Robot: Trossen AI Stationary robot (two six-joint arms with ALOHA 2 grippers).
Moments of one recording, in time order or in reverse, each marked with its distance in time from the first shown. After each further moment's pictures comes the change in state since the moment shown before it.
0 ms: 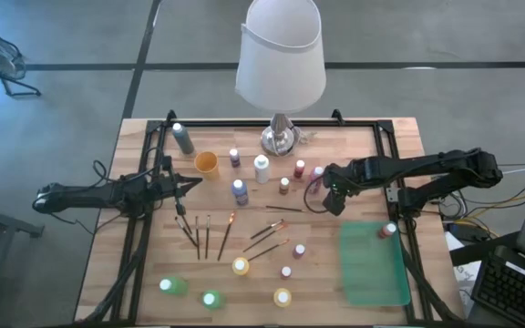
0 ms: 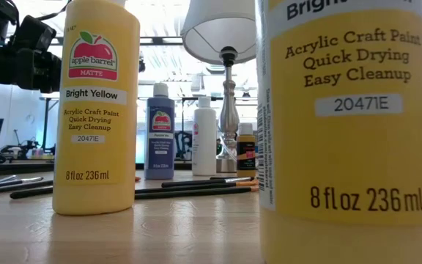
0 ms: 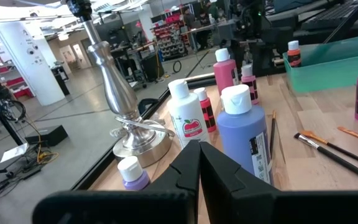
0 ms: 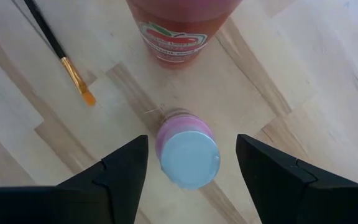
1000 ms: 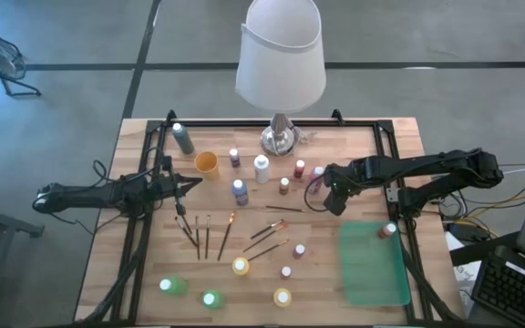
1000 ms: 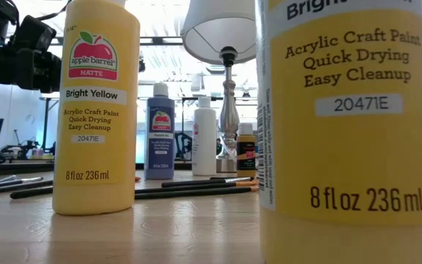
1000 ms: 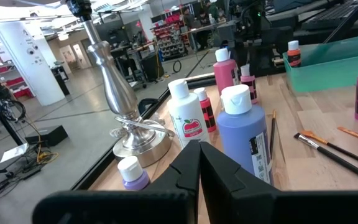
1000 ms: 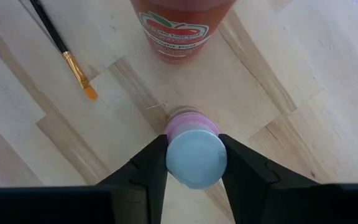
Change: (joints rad) left arm -0.001 0.000 0.000 0.000 0.000 0.000; right arm -0.011 -0.004 -0.014 0.000 -0.026 -0.014
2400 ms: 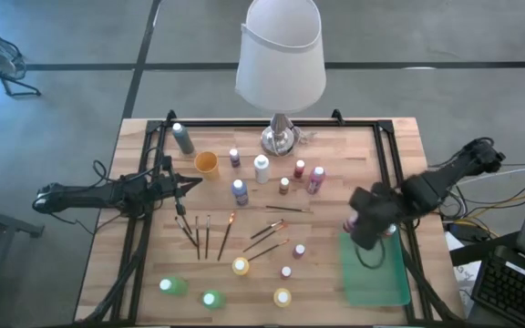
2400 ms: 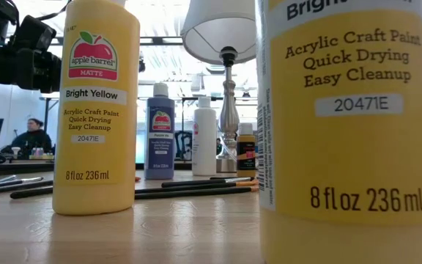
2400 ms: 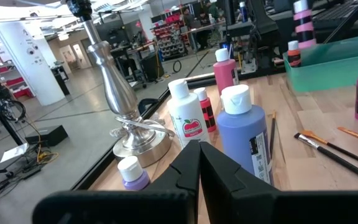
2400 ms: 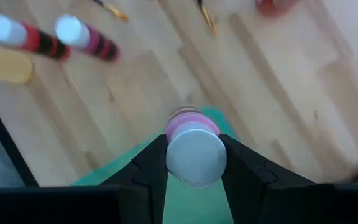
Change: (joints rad) left arm 0.001 0.000 0.000 0.000 0.000 0.000; right arm 0.644 -0.097 0.371 -0.439 0.038 0.573
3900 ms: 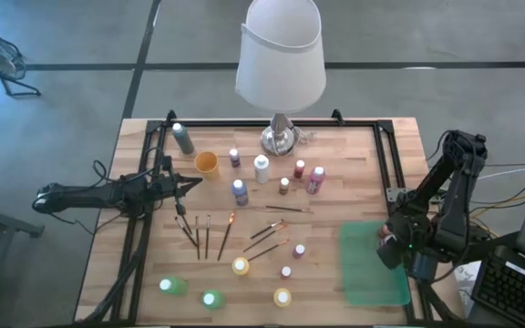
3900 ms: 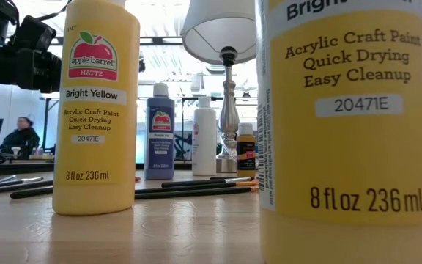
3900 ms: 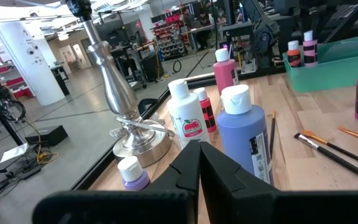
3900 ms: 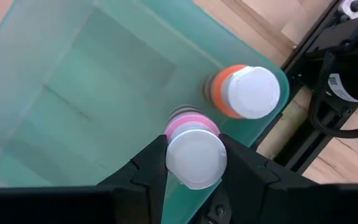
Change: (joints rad) left arm 0.000 0.000 0.000 0.000 0.000 0.000; right arm 0.633 0.000 -0.335 -0.025 -0.011 1.041
